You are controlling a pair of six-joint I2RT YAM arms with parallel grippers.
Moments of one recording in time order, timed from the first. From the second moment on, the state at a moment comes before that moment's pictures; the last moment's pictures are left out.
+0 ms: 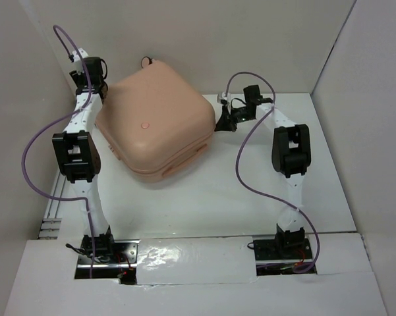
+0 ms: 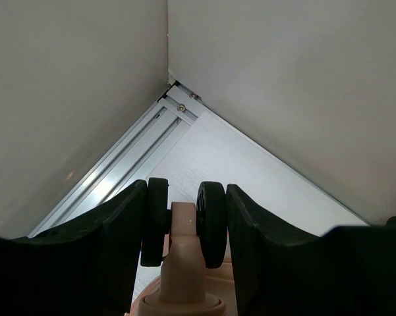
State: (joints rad) left arm 0.09 2.19 2.04 -0.29 -0.55 -0.28; right arm 0.16 2.29 1.88 -0.68 -1.14 -1.00
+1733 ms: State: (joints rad) left arm -0.48 1.08 1.28 -0.80 -0.38 -0.64; right arm 0.15 1.11 1.05 -0.23 0.07 0.34
